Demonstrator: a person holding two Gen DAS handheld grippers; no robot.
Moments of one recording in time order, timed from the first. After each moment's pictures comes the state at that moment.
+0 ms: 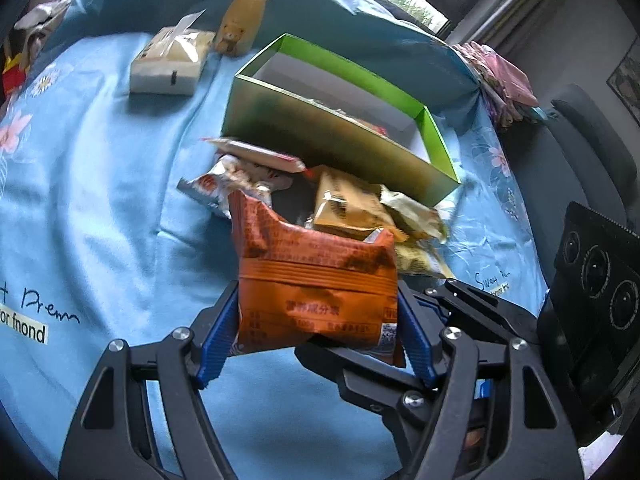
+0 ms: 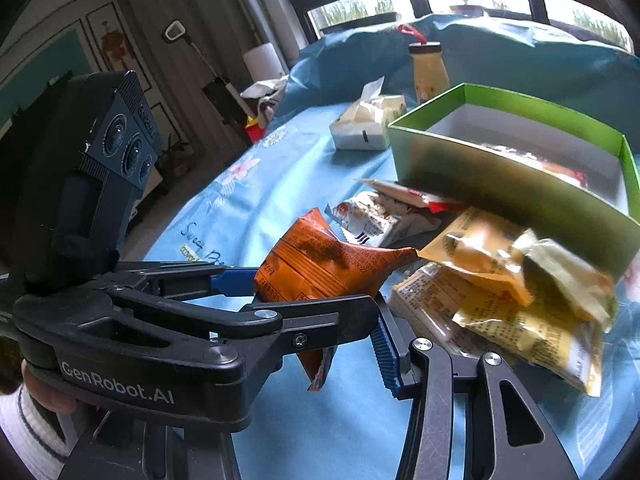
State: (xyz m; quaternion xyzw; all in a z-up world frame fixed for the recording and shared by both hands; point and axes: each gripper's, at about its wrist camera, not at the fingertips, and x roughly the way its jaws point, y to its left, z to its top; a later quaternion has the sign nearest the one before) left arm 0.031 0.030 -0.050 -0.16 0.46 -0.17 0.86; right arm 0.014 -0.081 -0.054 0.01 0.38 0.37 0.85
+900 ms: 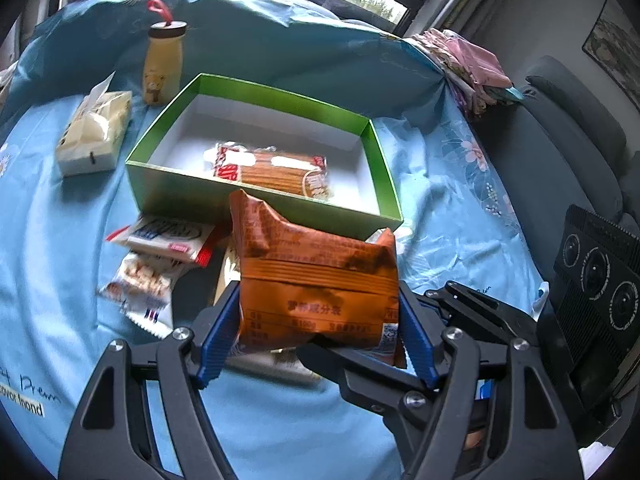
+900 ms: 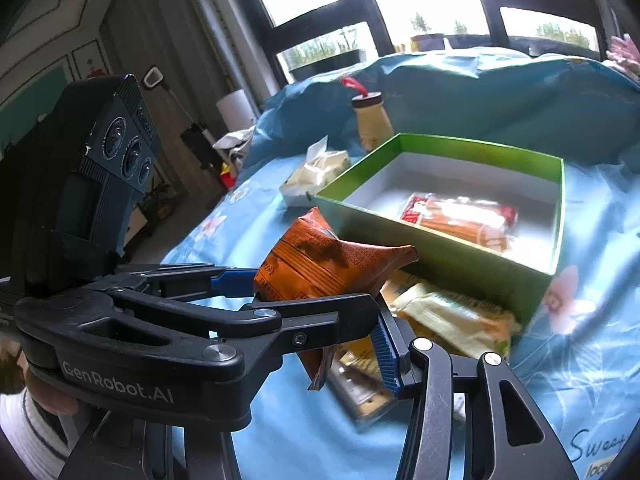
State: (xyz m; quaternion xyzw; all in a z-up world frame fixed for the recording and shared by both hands) left arm 0.079 -0.038 -0.011 -0.10 0.44 -0.21 0.87; right arm 0.046 -0.154 -0.017 0.05 0.33 0.33 0.88
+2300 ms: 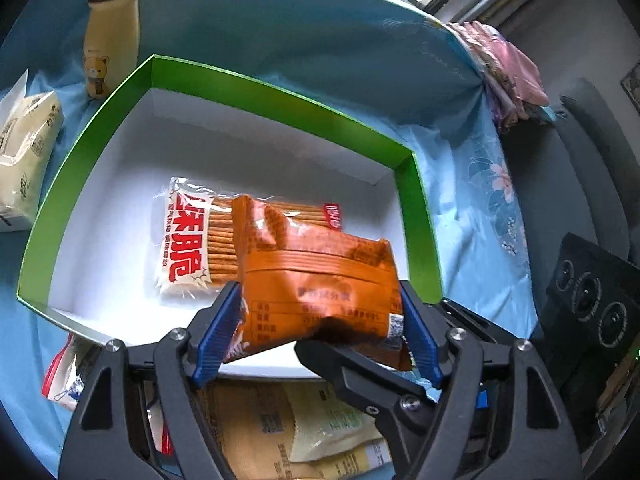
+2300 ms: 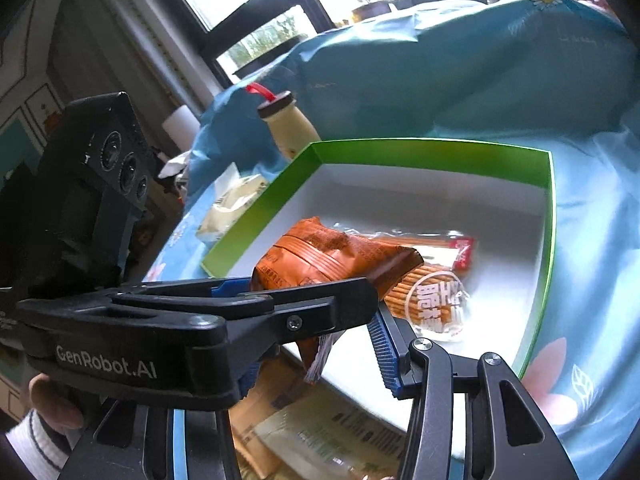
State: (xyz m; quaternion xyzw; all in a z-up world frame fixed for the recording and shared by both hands) left arm 0.224 -0.064 -0.038 -0.15 0.51 -0.21 0.82; right arm 0.187 -0.188 -0.041 0.10 0.40 0.28 0.87
